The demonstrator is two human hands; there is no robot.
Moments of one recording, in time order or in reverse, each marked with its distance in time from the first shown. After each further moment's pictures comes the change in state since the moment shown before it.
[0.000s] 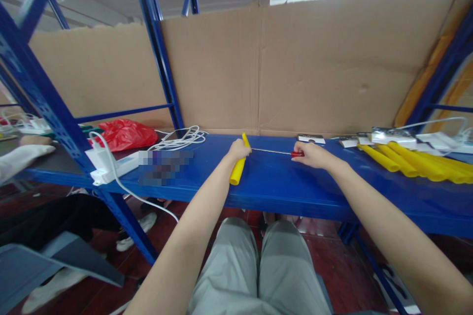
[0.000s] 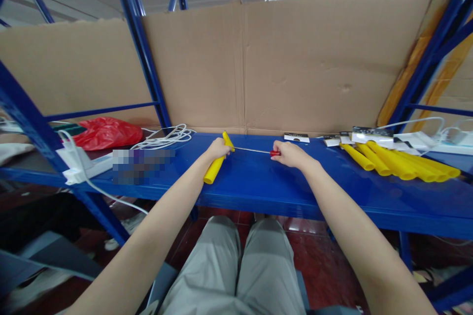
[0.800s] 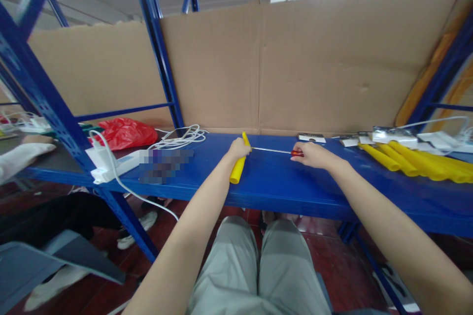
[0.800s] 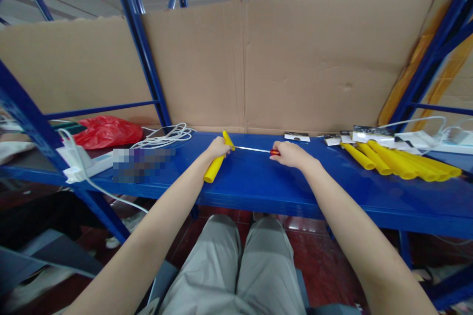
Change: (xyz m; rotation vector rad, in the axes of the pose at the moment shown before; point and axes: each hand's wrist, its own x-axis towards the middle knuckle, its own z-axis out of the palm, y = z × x) left_hand -0.005 0.003 -0.002 0.009 0.009 -0.005; right_hand -0.001 -0.003 -0.001 -0.075 -0.039 -0.010
